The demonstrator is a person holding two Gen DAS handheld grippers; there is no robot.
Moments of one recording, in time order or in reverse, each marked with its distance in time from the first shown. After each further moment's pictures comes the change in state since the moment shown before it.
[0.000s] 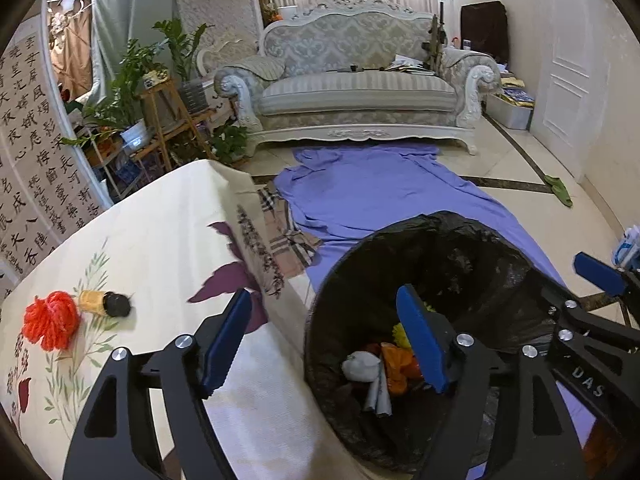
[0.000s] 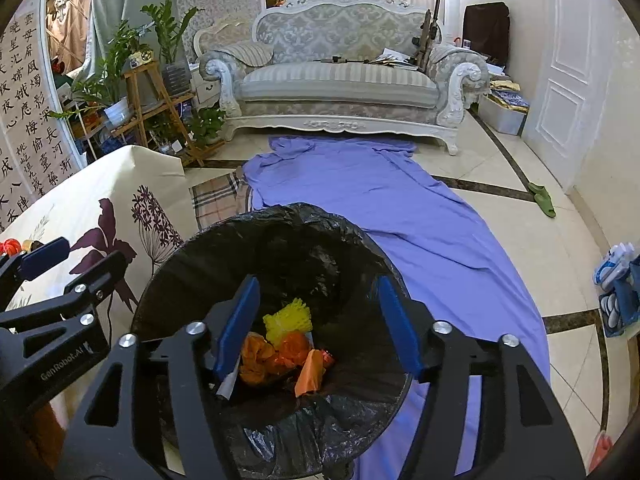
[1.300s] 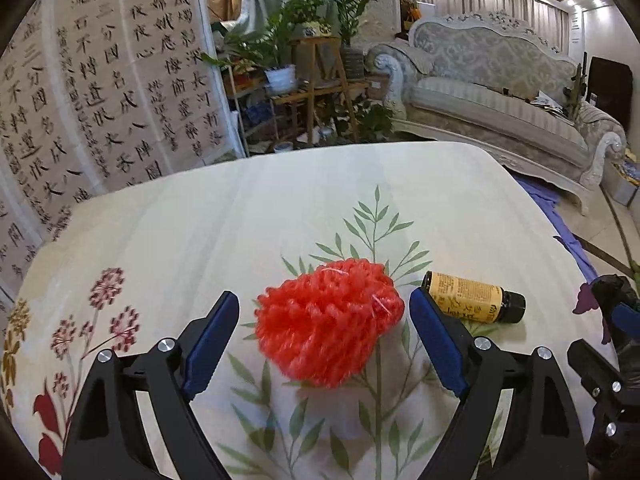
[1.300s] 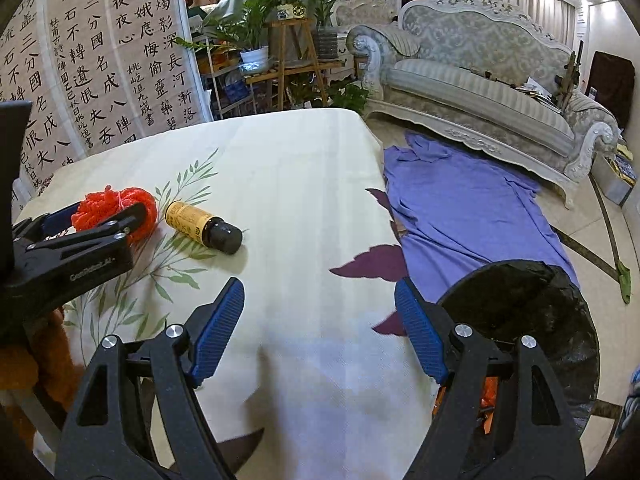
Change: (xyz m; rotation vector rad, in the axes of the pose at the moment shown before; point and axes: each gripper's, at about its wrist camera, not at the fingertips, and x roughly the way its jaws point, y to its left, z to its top) left arm 0.009 0.230 -0.036 -0.332 0.056 0.275; right arm 0.006 0.242 0.011 -0.315 0.077 0.322
